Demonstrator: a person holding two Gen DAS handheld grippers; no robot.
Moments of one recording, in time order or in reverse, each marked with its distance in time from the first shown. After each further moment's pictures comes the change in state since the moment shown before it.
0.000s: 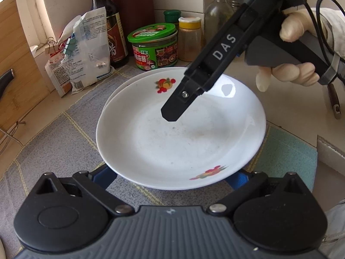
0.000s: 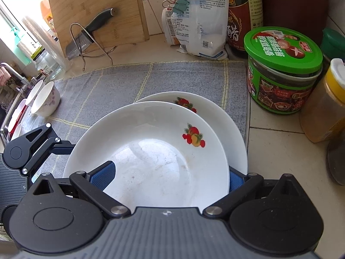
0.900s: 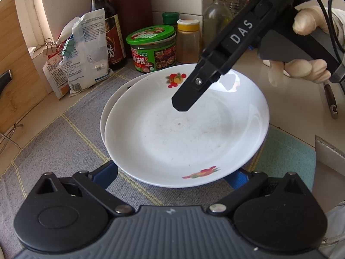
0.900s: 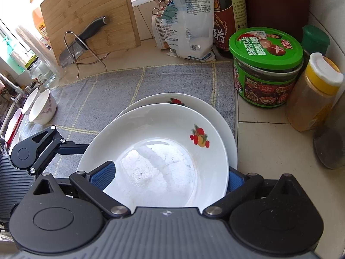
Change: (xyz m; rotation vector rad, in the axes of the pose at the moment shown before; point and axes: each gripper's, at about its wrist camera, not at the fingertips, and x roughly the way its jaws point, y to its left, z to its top) left arm 0.001 0.004 0.001 0.000 -0.016 -0.019; right arm -0.017 0.001 -0.004 0.063 -0.019 -0.037
